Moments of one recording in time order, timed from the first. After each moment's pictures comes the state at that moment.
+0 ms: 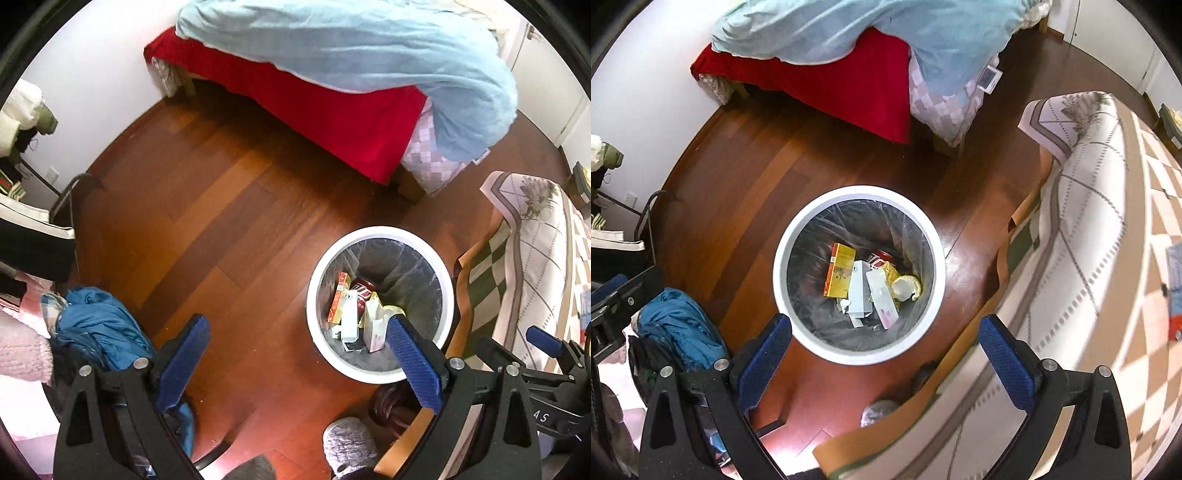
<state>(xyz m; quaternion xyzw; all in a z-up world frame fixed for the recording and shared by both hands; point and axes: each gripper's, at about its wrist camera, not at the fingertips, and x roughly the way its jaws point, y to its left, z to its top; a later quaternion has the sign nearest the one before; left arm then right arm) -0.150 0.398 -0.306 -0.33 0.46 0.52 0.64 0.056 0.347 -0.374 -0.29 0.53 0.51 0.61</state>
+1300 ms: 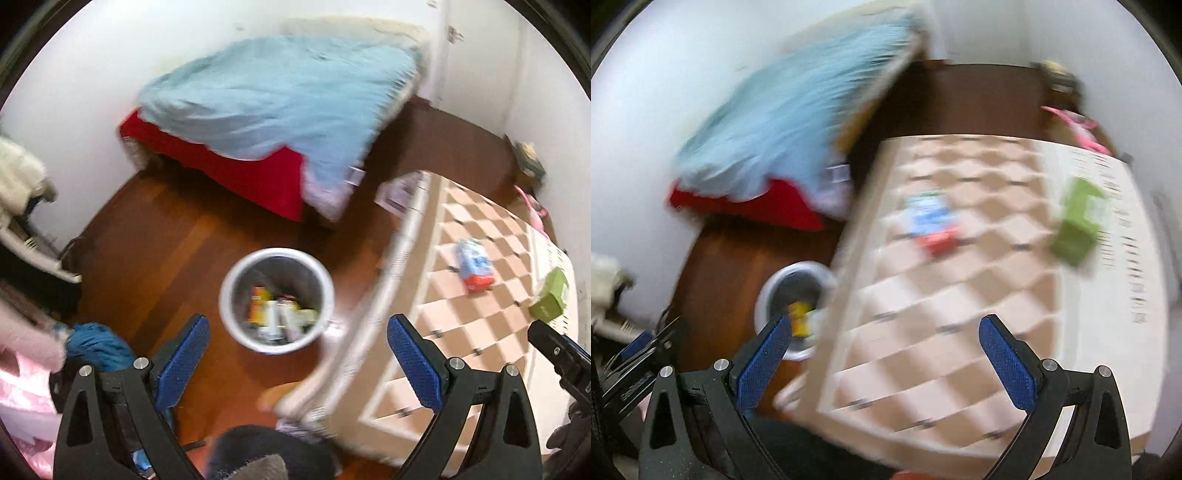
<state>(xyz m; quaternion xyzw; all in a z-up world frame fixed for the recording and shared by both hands) 0.006 0.216 -0.202 -0.23 0.42 0.50 0.72 0.219 0.076 -0.227 -0.10 0.51 0.42 0.74</state>
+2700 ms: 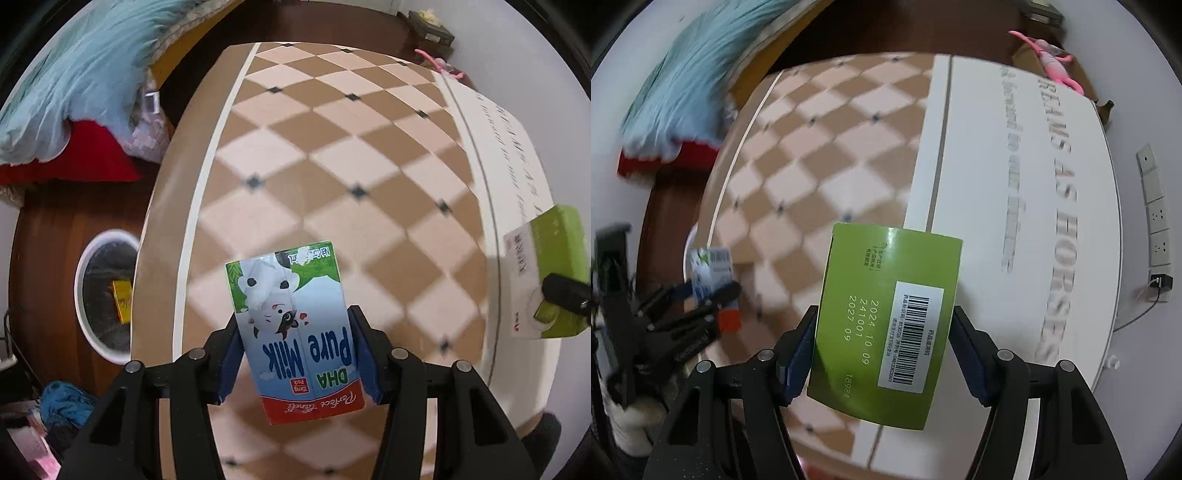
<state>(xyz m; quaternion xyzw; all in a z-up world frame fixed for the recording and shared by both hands) 0.196 0.158 -0.321 -0.22 0.59 0.26 0.73 0.380 0.031 -0.310 -0.21 0.63 0.37 0.65</state>
